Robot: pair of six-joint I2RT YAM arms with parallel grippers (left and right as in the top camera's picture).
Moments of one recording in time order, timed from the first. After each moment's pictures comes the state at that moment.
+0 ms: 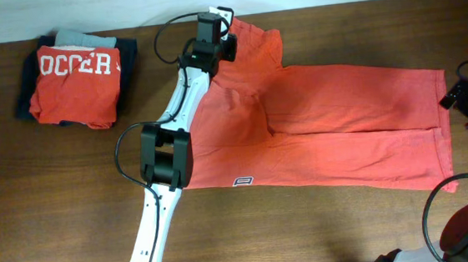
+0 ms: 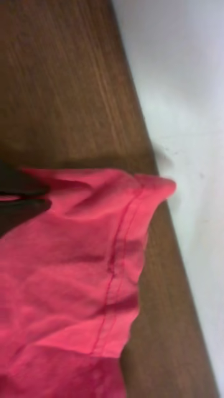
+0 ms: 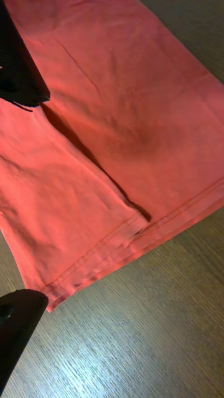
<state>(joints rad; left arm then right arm) -0.34 2.95 2.70 -0.39 0.06 -0.02 -0.66 1.67 1.48 -1.07 -0.13 0.20</state>
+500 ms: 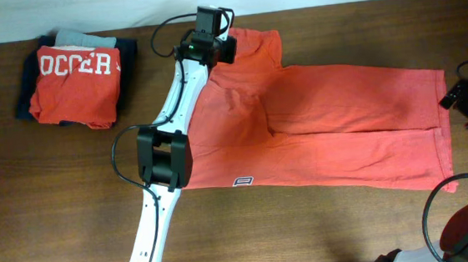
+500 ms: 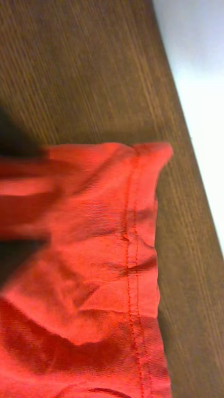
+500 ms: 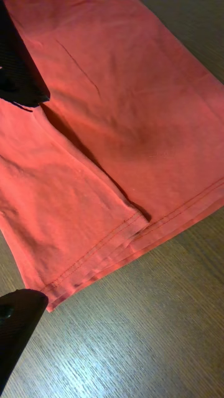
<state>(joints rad) -0.34 2.90 2.77 -0.65 0.07 -0.02 -0.66 1.67 1.48 -1.07 -0.13 0.20</state>
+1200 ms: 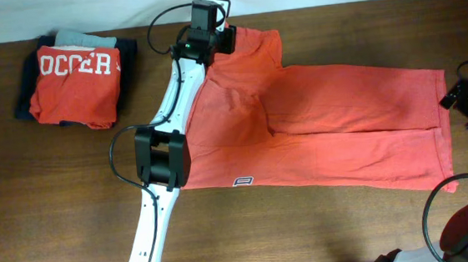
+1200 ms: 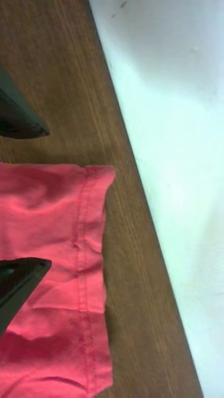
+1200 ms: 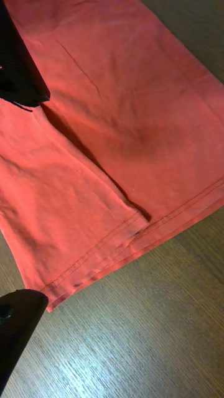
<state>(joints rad) -0.33 2.90 2.78 -0.53 0.07 -0.03 -0.66 1.67 1.48 -1.07 -0.13 0.20</state>
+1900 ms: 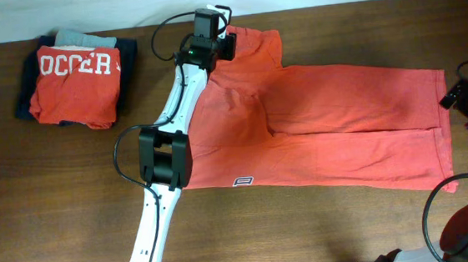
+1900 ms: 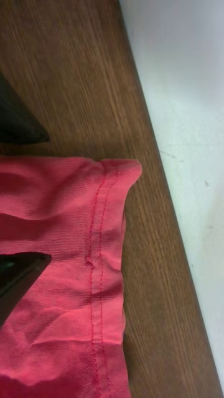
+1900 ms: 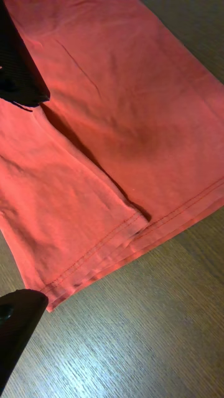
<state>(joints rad) -0.33 2.97 2.78 -0.49 0.07 -0.03 -0.66 1.67 1.48 -1.07 -0.13 0.20</state>
